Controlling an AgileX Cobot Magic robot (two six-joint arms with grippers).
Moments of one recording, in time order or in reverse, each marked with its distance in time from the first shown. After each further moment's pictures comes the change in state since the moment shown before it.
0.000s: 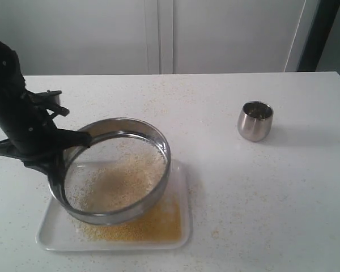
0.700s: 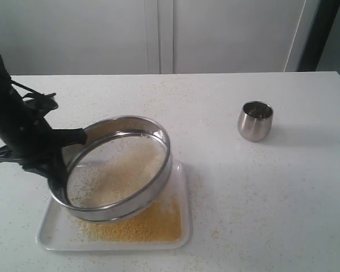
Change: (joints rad) left arm 0.068 0.000 0.015 -0.183 0.055 0.155; right arm 0.000 0.000 0.000 0.000 0.000 0.000
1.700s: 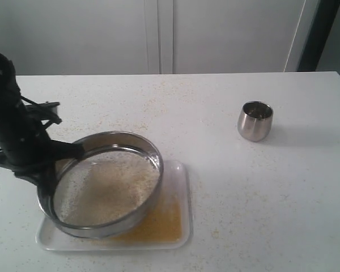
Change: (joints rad) left arm -0.029 0.000 0.035 0.157 -0.051 -0.071; right arm 0.000 0.000 0.000 0.000 0.000 0.000
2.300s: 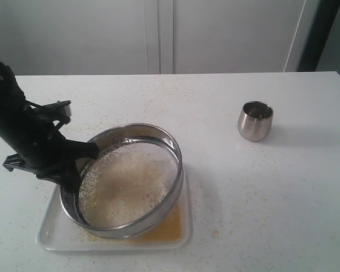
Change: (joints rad) left arm -0.015 -0.002 0.053 -0.189 -0.127 0.171; right arm 0.000 0.000 0.000 0.000 0.000 0.002
